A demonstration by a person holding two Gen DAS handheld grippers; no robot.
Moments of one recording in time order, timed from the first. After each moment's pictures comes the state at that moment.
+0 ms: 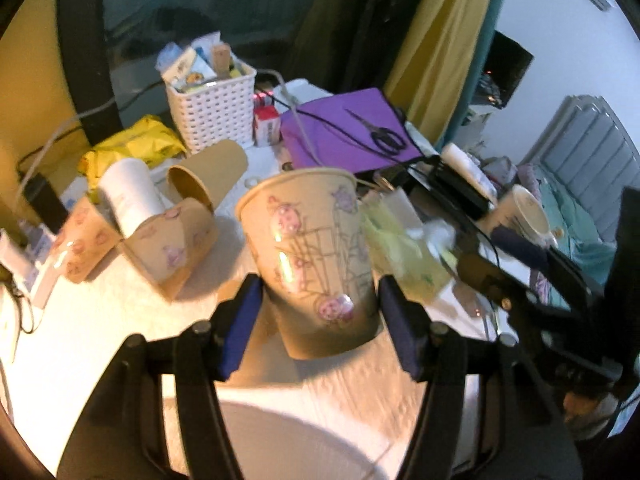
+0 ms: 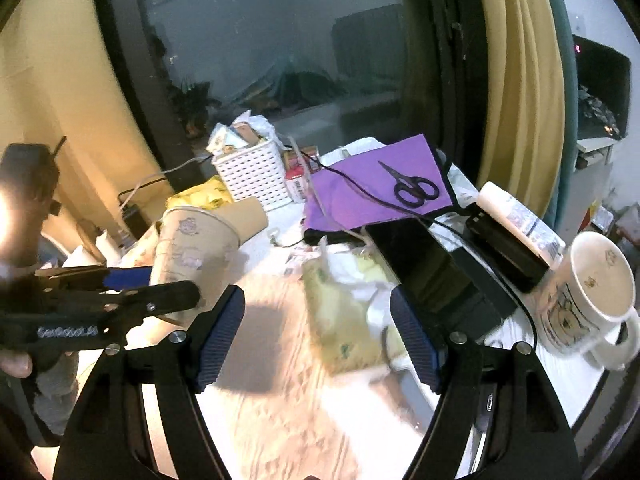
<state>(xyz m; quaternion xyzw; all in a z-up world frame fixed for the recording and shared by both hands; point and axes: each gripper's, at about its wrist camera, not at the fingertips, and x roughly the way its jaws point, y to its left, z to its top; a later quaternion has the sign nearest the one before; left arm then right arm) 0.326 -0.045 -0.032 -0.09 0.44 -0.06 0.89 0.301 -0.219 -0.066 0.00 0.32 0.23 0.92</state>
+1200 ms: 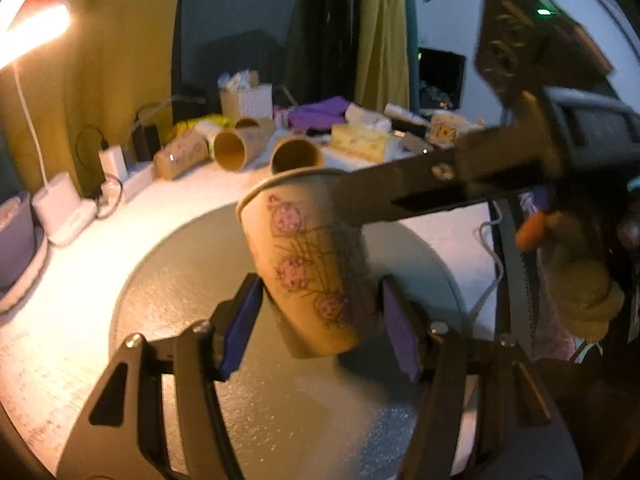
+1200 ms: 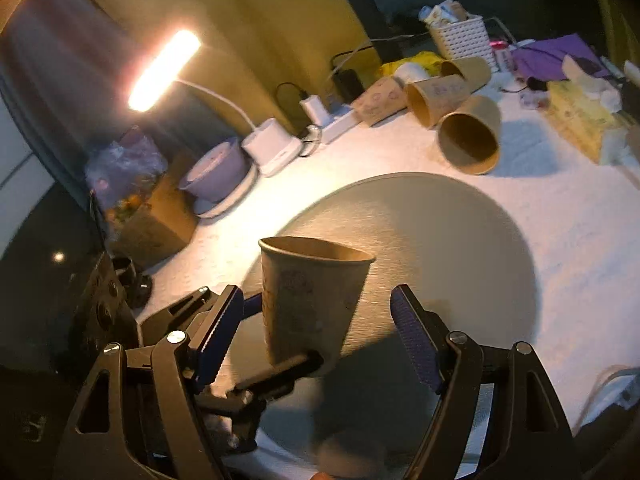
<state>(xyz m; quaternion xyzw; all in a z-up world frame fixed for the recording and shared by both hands) 0.019 -0.013 -0.105 0.00 0.29 -0.08 0.95 0.090 -0.104 -0.116 0.06 0.41 0.46 0.79</state>
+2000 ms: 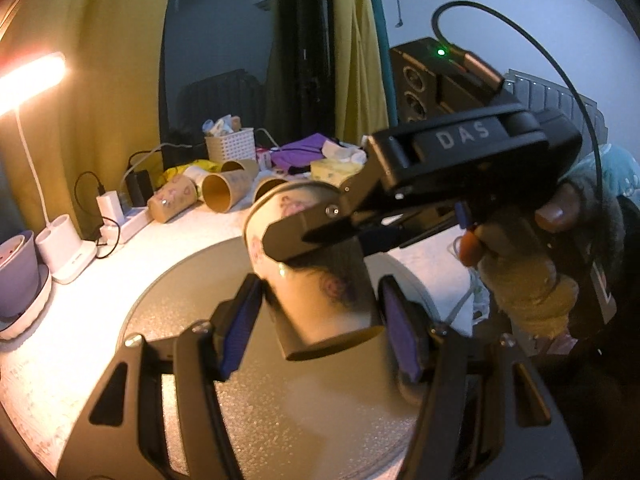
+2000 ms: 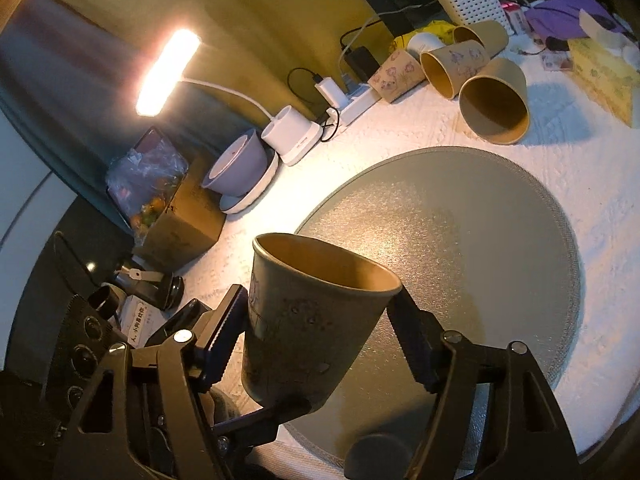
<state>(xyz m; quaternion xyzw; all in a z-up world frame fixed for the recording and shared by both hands) -0.003 -0.027 -0.094 0.03 0.23 -0.11 0.97 0.107 -0.101 -0.132 0.10 0.44 0.48 0.75</state>
